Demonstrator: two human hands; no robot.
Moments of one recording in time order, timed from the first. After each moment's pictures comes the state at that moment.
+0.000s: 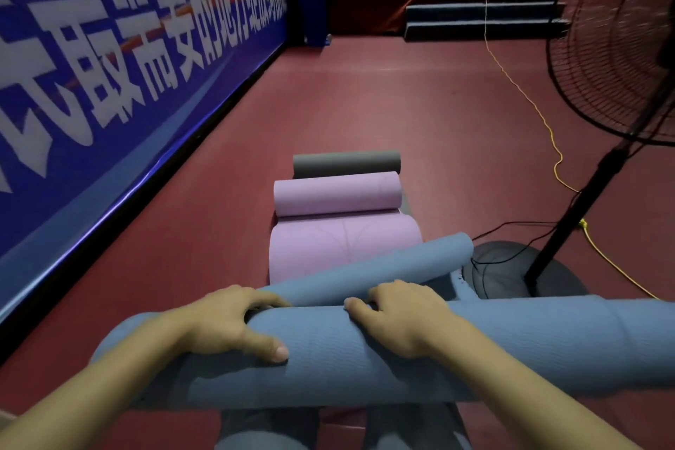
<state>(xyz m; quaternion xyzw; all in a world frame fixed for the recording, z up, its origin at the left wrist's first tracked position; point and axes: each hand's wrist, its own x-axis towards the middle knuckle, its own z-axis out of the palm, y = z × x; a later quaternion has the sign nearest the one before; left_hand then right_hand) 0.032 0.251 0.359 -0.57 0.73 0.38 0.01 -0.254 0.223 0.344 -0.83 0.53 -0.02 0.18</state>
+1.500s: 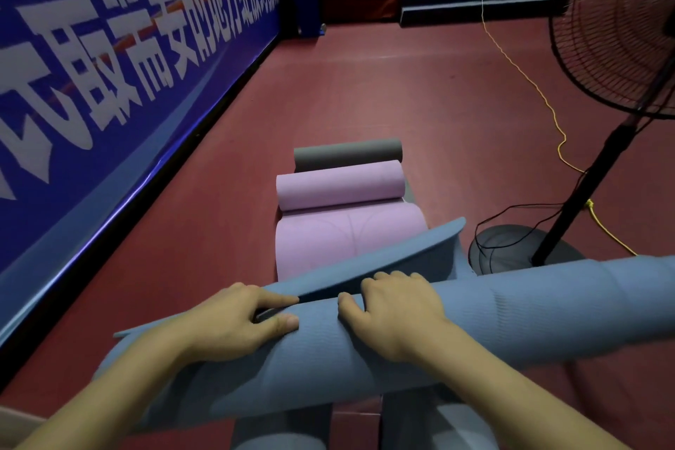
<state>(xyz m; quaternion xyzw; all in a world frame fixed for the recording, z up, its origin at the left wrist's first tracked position) 0.024 0.270 0.373 -0.60 0.75 0.28 0.03 -0.225 0.243 0.342 -0.83 0.55 -0.03 0.10</state>
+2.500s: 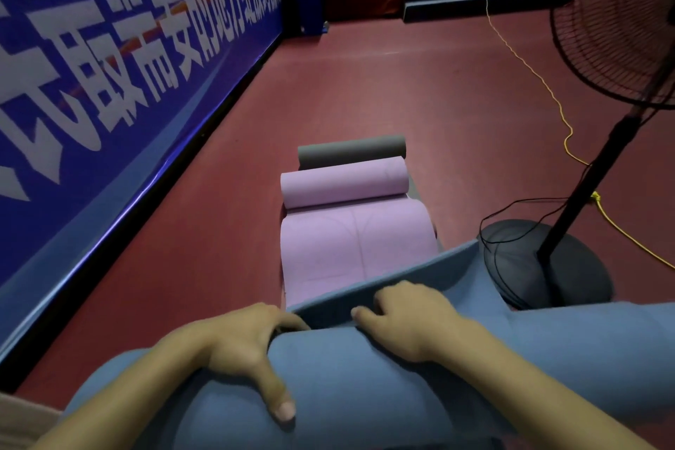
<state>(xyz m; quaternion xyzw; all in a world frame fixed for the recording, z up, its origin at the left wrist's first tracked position) 0.014 0.278 0.367 -0.52 0.72 0.46 0.06 -0.244 0.251 0.351 -0.81 0.55 0.05 0.20</state>
